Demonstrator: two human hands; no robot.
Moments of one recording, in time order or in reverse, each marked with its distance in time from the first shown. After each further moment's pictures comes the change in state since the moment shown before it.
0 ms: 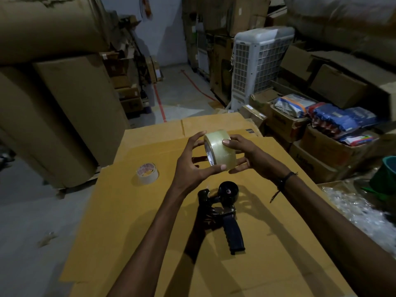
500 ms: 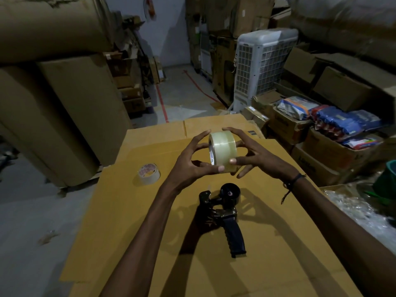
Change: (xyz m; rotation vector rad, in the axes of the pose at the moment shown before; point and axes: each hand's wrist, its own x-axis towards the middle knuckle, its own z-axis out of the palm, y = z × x) left_hand 0.013 0.003 -0.018 -0.087 -0.192 -0.089; right_hand -0.008 -0.005 -0.017 -0.225 -0.140 -0.206
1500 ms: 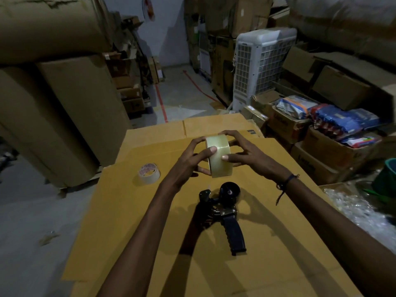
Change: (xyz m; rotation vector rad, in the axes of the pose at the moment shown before) left_hand 0.001 0.010 -0.002 -0.016 -0.039 -0.256; right_hand 0.007 0.007 0.017 -0.087 0.086 -0.046
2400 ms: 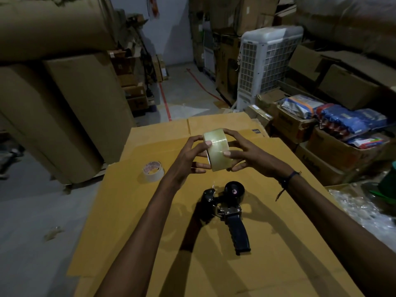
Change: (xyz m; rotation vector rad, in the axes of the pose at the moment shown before) left_hand 0.007 -0.008 -0.013 -0.158 0.045 -0.024; right_hand 0.013 -0.002 0.005 0.144 -0.093 0.143
